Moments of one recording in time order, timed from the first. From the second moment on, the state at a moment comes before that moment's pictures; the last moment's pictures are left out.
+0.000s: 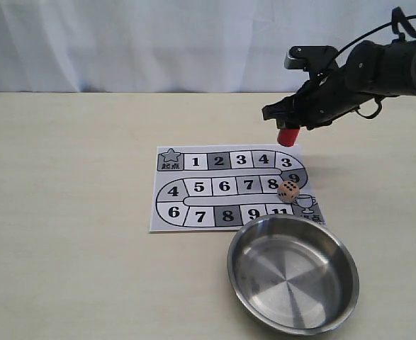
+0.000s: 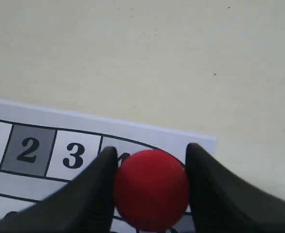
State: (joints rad) left arm -0.06 0.00 0.00 -0.05 0.15 0.08; right arm 0.17 2.05 -1.44 0.23 0.41 -0.19
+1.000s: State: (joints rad) left arm -0.06 0.00 0.00 -0.05 0.15 0.08; right arm 0.17 1.98 -1.11 0.25 0.12 -0.17
